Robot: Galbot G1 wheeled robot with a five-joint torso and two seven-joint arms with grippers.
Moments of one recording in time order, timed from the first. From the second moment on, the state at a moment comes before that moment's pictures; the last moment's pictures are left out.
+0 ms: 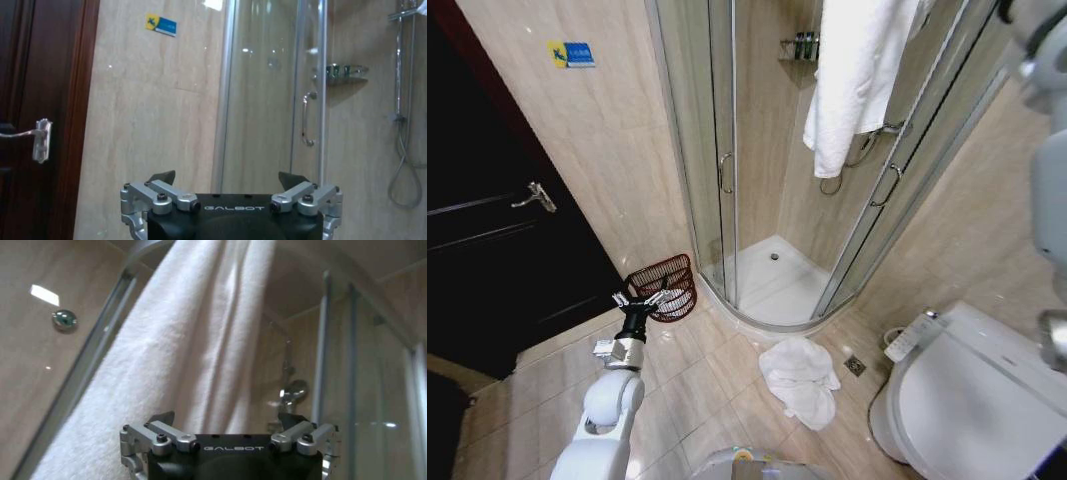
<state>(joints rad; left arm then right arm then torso) 1.47 -1.39 -0.68 -2.05 -0.29 -0.13 -0.03 0.28 0.74 0.13 1.71 0.84 -0.59 0.15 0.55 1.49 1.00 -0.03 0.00</state>
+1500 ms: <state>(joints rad) 1.45 -1.35 -0.72 -2.01 -0.39 -0.17 -0.01 0.78 1.19 -0.08 1.12 0.83 -0.59 0.46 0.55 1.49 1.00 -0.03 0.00</state>
